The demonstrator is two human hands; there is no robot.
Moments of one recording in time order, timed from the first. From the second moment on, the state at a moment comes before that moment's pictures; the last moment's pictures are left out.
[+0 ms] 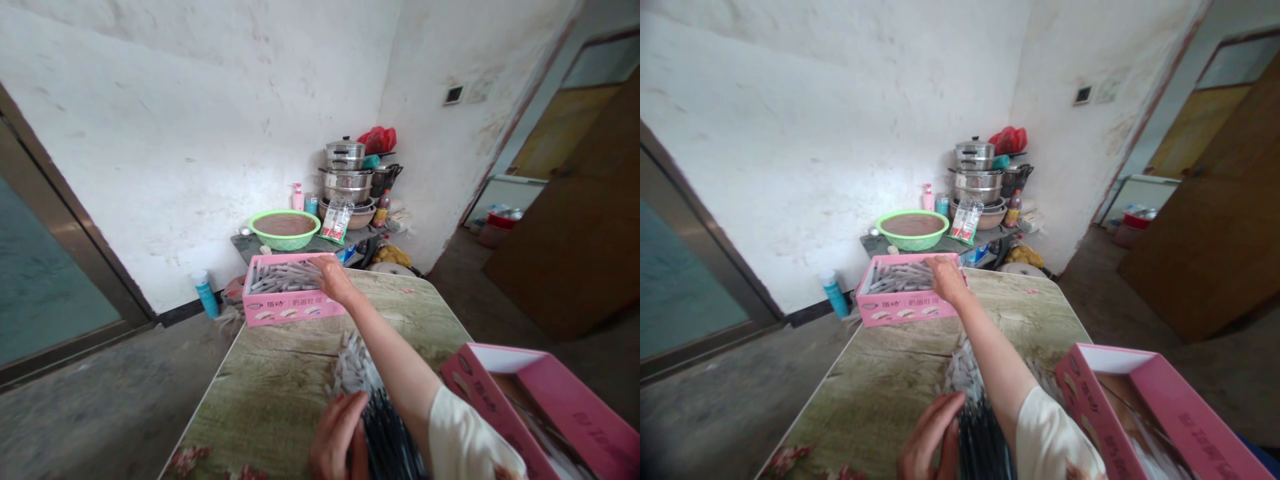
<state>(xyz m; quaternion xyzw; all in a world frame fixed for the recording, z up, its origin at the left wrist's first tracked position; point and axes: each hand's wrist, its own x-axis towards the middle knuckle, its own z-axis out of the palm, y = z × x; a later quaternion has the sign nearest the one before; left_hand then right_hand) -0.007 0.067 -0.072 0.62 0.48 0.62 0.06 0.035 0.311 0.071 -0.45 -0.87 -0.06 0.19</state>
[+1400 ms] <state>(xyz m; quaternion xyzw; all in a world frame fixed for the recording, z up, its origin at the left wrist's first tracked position) -0.034 0.103 -0.079 0.65 0.64 0.39 0.15 0.093 0.125 0.039 -0.54 -0.76 0.02 0.36</state>
